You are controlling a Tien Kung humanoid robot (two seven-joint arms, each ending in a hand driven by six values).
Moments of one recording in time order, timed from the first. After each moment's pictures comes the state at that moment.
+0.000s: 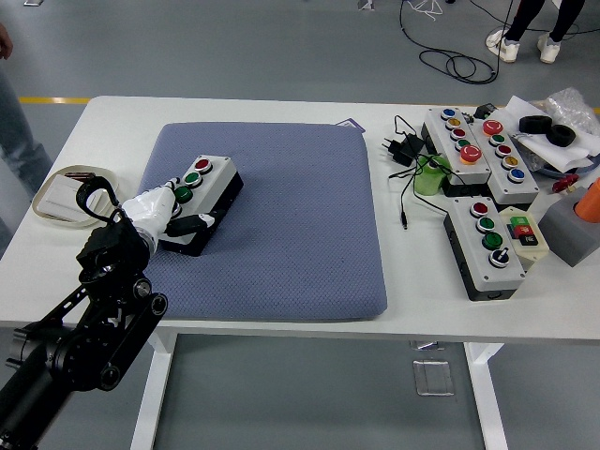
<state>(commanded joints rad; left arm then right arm) -0.46 0.04 -1.21 -1.19 2.27 -0.12 0.61 0.13 -0.14 1.03 0.18 -1.33 -0.04 -0.32</state>
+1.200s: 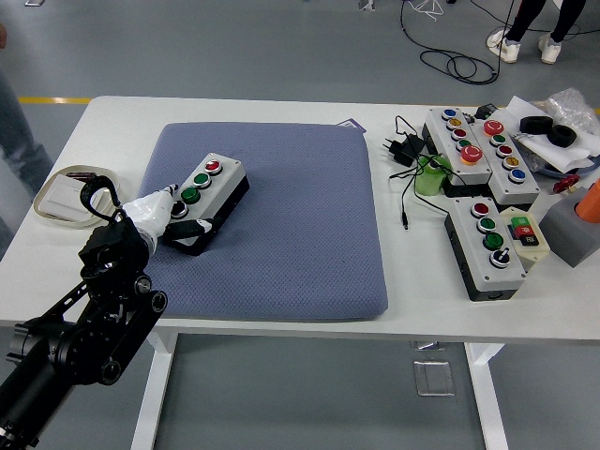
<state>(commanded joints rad) -0.49 0.04 -1.19 -1.11 2.27 -0.18 0.60 0.13 -0.14 1.04 0.18 -1.33 -0.04 -0.32</state>
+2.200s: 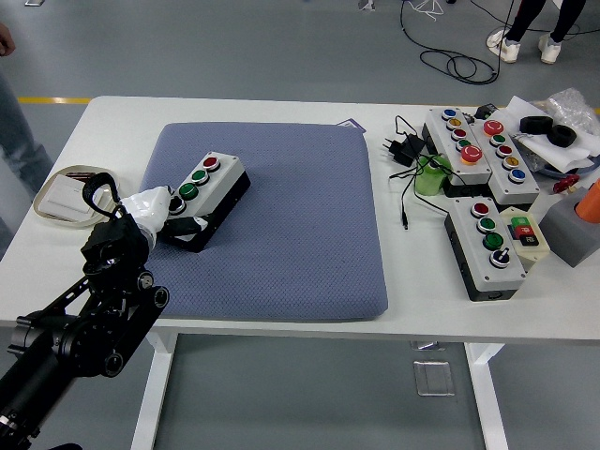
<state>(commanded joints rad) -0.52 0.04 -1.17 -1.05 2.27 -0.10 0.60 0.13 -0.14 1.04 0.18 -1.33 -0.04 -0.32</state>
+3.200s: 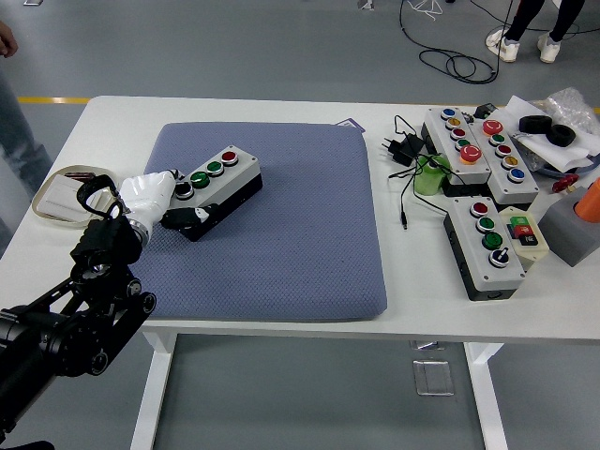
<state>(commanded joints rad) -0.56 0.15 -1.02 -0.98 2.27 0.11 0.38 0.13 -0.14 1.04 0.18 -1.33 -0.04 -0.33</state>
